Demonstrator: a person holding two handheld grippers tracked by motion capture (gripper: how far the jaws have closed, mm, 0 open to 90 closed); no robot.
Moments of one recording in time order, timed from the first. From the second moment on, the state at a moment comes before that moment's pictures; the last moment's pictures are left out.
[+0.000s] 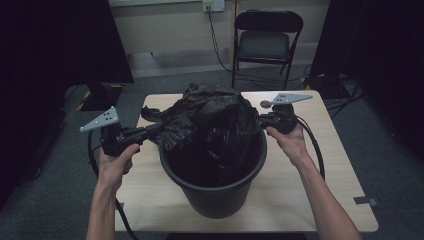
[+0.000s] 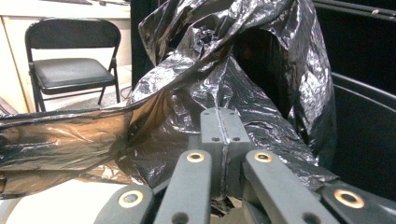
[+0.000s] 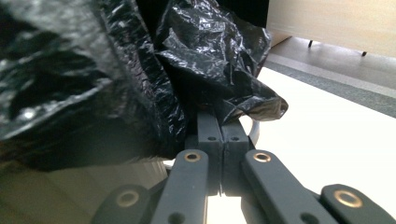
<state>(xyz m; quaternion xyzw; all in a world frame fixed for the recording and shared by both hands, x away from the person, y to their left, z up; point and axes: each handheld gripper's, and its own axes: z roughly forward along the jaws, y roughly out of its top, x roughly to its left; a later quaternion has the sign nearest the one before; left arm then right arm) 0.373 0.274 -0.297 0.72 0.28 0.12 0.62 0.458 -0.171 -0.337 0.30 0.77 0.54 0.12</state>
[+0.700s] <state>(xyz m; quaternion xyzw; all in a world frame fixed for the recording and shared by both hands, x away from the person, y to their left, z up) 0.423 0.260 -0.292 0.72 0.28 0.09 0.63 0.466 -0.164 -0.288 0.30 0.75 0.57 0.16</state>
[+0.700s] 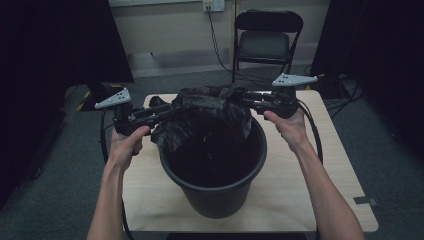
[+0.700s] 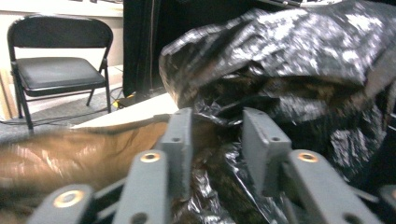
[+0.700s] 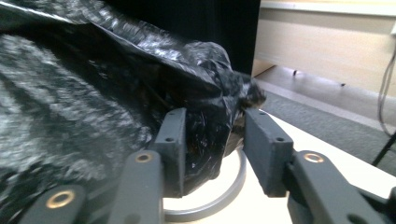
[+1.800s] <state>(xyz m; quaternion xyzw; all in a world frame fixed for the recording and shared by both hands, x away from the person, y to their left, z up) 0.393 0.261 -0.292 0.72 0.26 0.10 0.63 0.446 -0.148 -0.268 0.26 0.79 0.55 0.11</state>
